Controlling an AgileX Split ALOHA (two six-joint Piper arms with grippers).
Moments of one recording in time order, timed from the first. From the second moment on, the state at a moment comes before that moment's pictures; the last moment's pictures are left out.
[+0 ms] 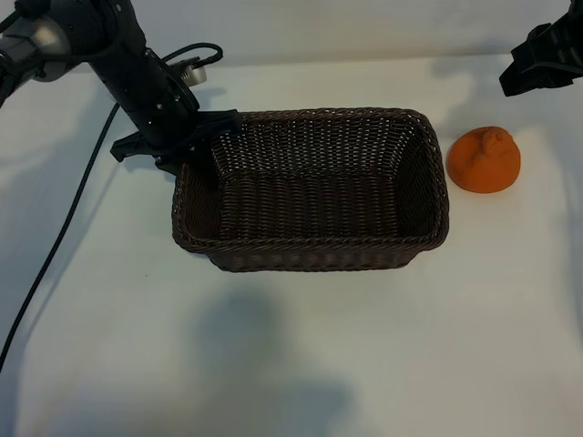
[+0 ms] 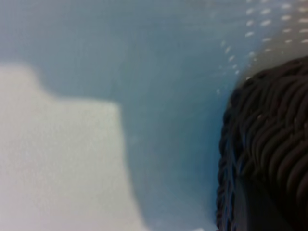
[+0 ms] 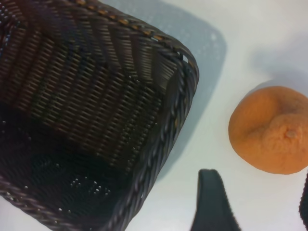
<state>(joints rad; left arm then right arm) -0.19 2.26 -1.75 -0.39 1.16 -0.01 -0.11 1.65 -1.39 0.47 0.99 -0.53</state>
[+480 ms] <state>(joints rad) -0.19 2.26 -1.75 -0.41 1.16 -0.01 -0.11 1.65 -1.39 0.47 0.99 -0.53</state>
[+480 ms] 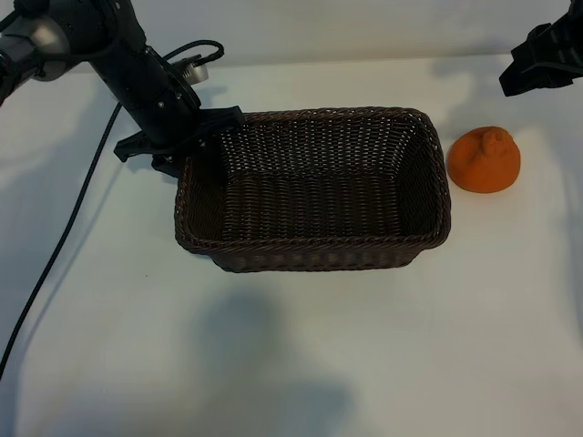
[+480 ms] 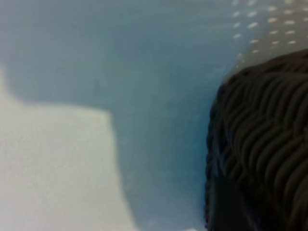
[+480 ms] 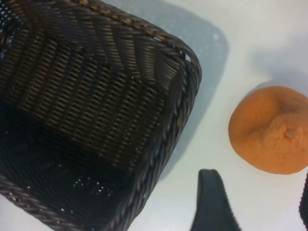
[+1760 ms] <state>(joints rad) -0.17 1.87 -1.64 -0.37 1.18 0.02 -0.11 1.65 -1.39 0.48 0.99 -0.53</state>
